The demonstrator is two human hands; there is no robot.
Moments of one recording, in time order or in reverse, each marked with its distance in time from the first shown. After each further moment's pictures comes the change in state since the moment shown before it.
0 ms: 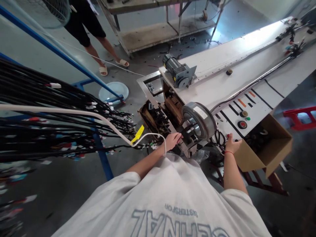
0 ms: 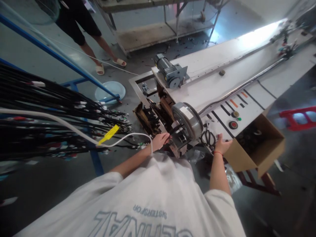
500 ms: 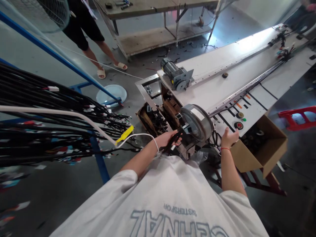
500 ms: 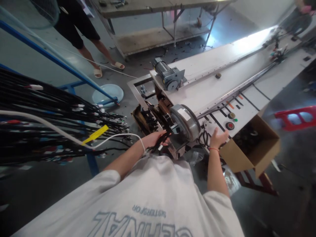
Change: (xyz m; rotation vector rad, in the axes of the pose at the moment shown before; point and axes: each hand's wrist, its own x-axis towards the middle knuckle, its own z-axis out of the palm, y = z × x) left_hand 0.025 0.010 -0.023 -0.817 -0.271 -0.612; right_hand -0.014 -0.079 -0.012 0.079 -0.028 -0.230
